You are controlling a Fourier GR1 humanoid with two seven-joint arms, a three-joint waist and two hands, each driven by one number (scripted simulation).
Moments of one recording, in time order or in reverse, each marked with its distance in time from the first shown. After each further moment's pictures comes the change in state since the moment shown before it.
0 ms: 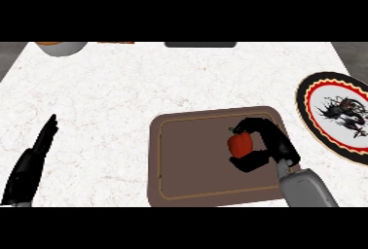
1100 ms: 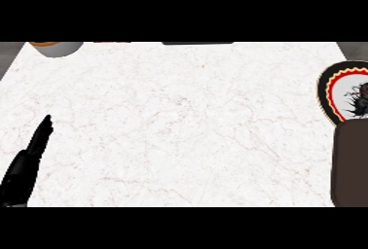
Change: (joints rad) left arm 0.013 0.004 0.021 -0.017 0.014 -0.005 -0.005; right arm 0.104 -0.859 -0.611 0.591 -0.019 -0.036 -0.901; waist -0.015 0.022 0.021
